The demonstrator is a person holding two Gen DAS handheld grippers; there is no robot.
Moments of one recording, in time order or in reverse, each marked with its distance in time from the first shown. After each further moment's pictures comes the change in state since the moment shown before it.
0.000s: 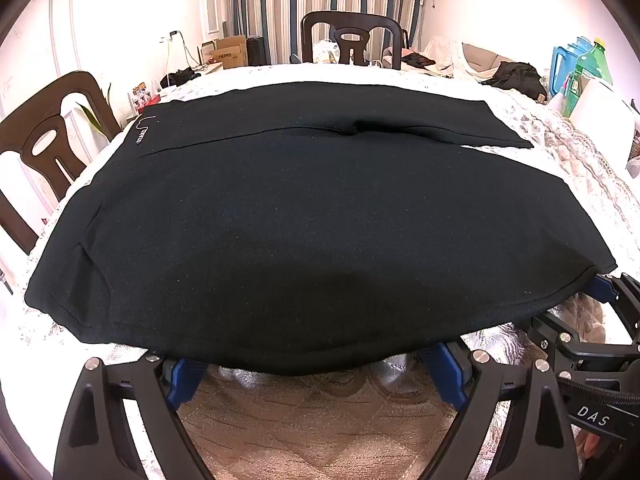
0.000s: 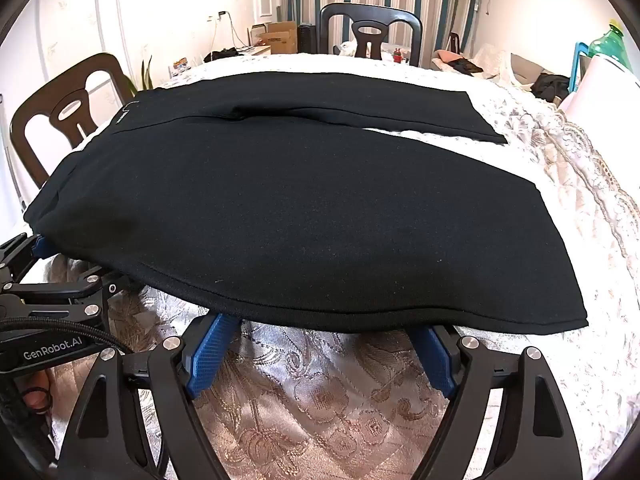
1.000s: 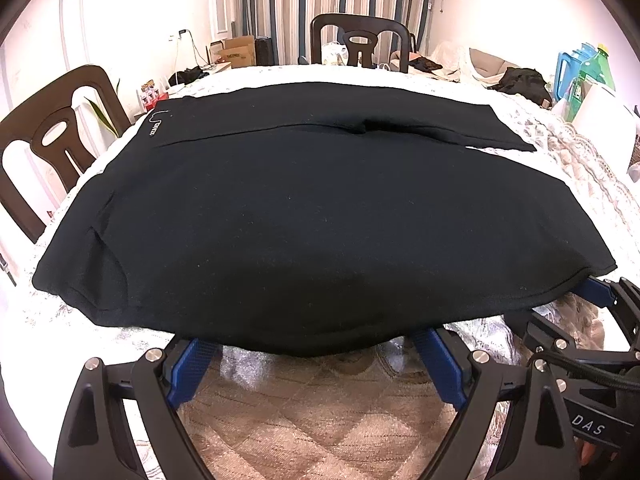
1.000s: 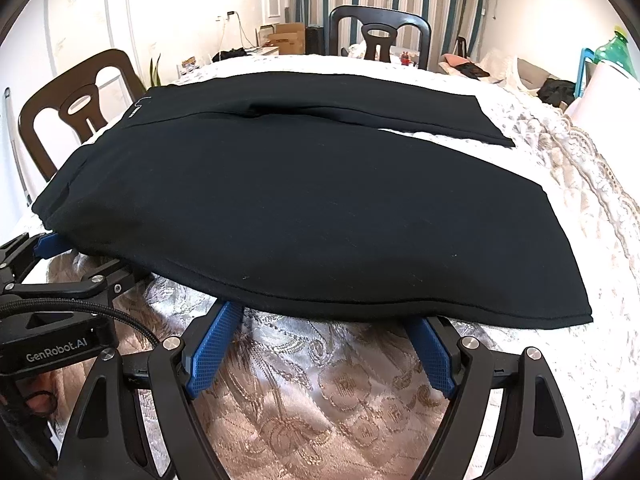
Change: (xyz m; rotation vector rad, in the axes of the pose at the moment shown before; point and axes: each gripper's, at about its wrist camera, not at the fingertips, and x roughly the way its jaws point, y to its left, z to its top) left arm -0.006 0.005 -0.008 -0.026 -0.007 0.014; right arm -0.003 0.008 -0.004 -0.014 -0.008 0.024
